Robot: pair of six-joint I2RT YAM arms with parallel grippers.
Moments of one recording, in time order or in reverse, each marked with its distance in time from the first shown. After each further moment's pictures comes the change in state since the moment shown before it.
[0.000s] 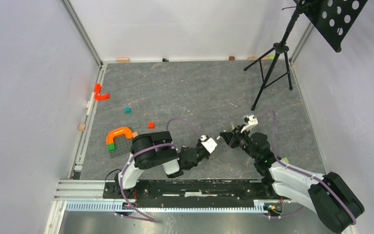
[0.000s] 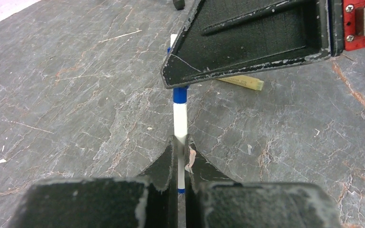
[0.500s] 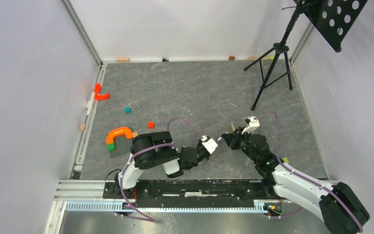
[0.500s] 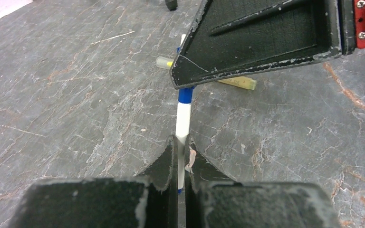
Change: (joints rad) left arm 0.002 0.001 0.006 -0.011 0.007 -0.004; right arm 0.072 -0.106 0.016 -0.171 0.168 0.082
